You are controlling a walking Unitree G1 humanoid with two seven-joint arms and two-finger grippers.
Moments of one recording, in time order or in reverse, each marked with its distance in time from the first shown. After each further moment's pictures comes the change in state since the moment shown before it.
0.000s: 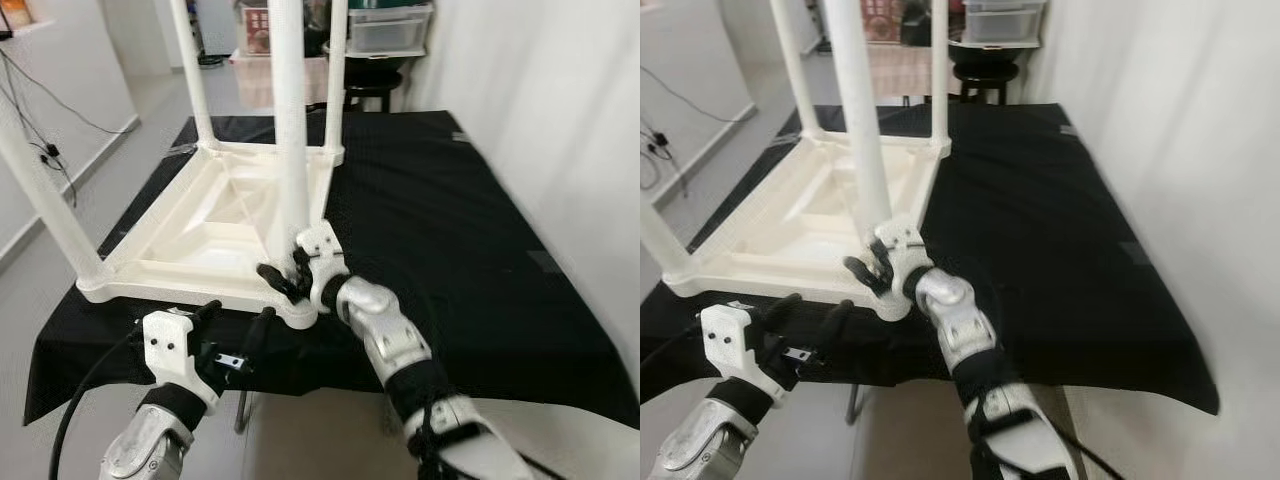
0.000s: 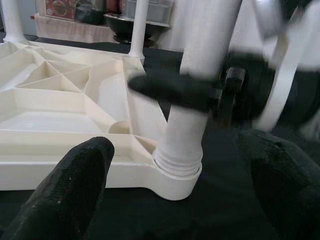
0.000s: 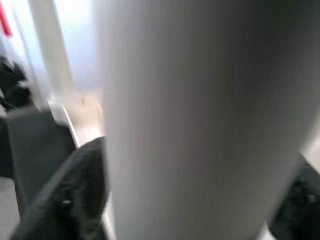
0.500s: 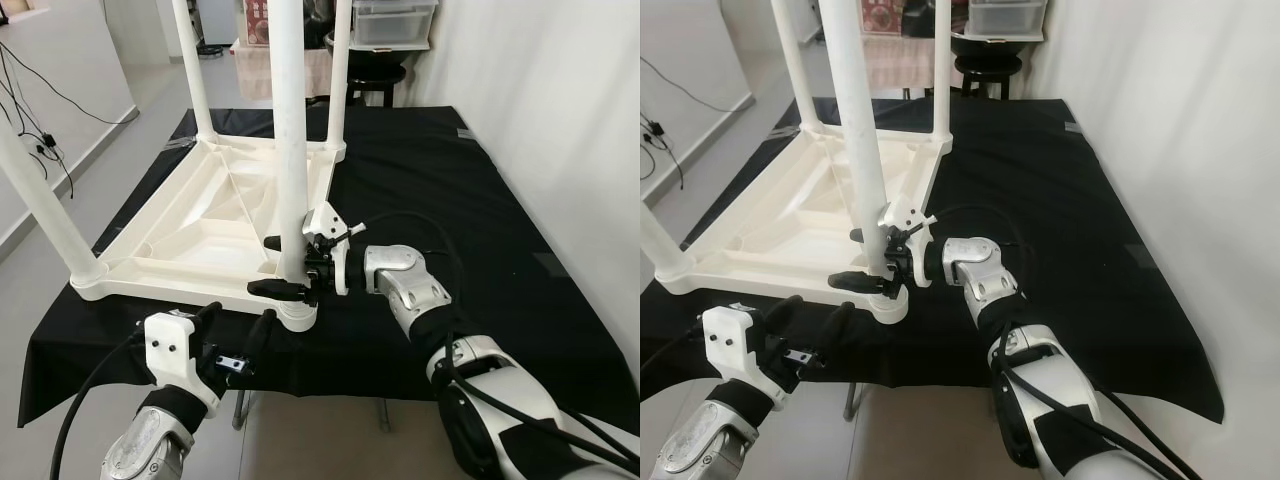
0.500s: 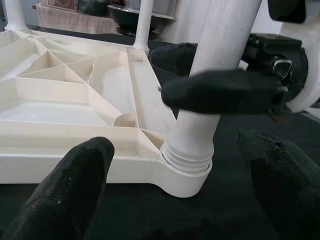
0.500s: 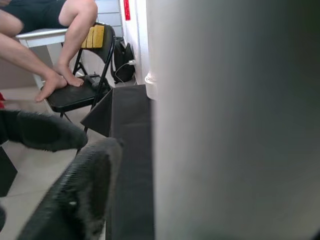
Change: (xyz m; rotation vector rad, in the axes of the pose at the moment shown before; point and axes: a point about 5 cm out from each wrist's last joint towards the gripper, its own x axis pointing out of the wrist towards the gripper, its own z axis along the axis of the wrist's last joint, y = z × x) left arm -0.002 -0.002 -0.002 -0.005 0.010 -0.004; right arm -0.013 -0.019 0.002 0.023 0.061 0.447
